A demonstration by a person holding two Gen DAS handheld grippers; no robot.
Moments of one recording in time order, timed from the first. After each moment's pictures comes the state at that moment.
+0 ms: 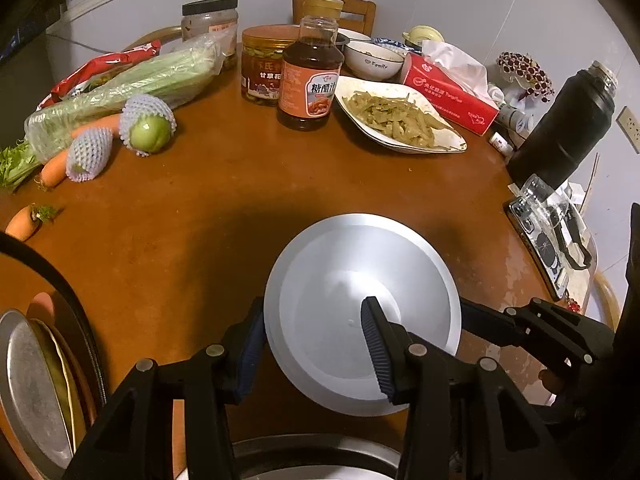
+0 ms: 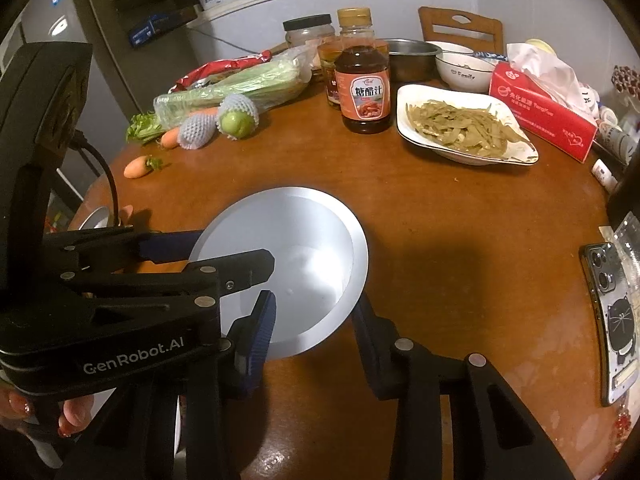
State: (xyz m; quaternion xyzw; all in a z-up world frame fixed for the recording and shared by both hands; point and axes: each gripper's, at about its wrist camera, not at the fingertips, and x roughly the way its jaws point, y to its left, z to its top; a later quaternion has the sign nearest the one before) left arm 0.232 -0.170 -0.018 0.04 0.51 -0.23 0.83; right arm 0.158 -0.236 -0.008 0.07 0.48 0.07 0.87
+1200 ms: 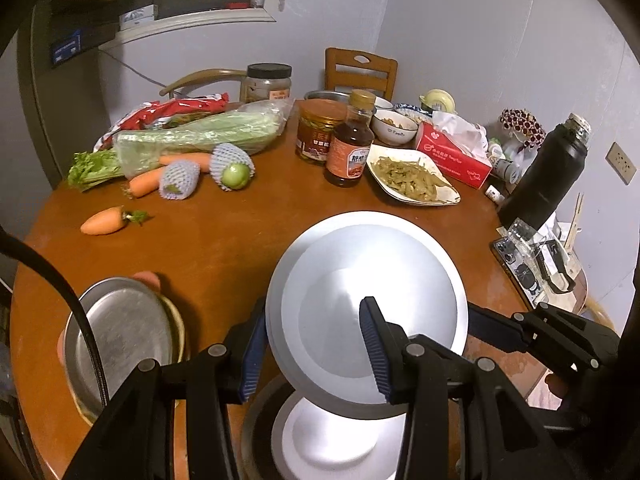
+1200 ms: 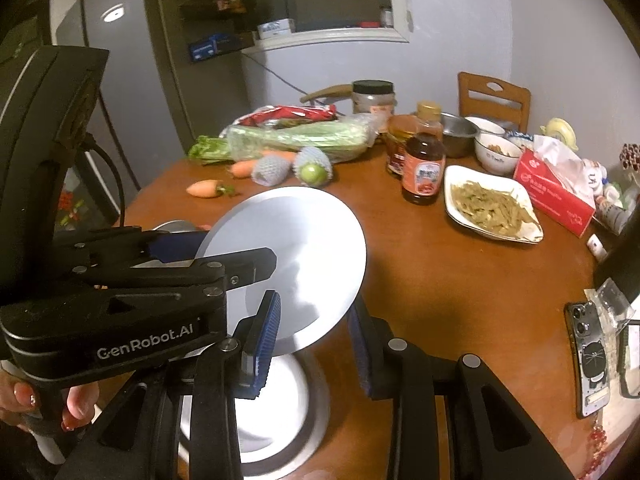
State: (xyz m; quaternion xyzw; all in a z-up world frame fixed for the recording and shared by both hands) left arm 0.169 -0.097 0.056 0.00 0.44 -0.18 0.88; right arm 0.114 -0.173 0.066 0.01 0.41 0.12 0.91
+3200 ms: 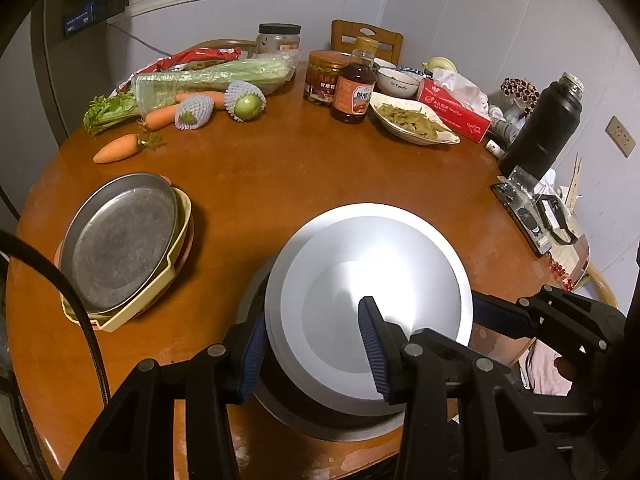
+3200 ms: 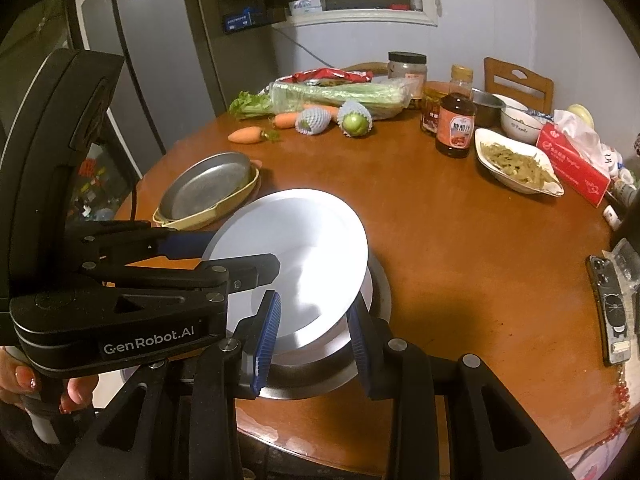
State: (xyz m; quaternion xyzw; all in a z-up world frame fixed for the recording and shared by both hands) left arm 0.104 -0.079 0.012 0.01 0.48 -0.18 0.86; right arm 0.051 -0.150 0.036 0.00 0.44 0.16 0.89
